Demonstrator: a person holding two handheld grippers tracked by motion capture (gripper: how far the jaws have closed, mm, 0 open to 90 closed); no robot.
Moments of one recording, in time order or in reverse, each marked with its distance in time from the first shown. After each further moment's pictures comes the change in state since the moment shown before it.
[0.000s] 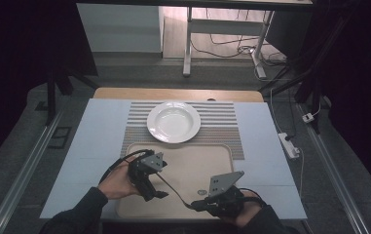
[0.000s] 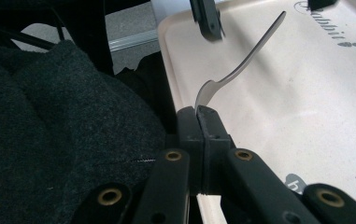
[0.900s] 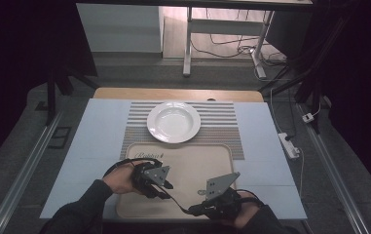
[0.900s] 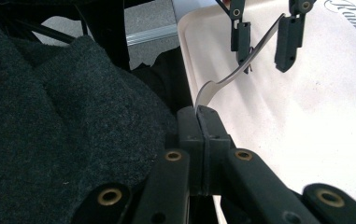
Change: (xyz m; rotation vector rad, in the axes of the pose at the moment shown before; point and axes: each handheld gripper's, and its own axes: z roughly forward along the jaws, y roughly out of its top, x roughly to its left) left arm -0.007 0.004 0.009 0.079 -0.128 0.298; right arm 0.004 0.002 0.006 0.022 0.065 -0.024
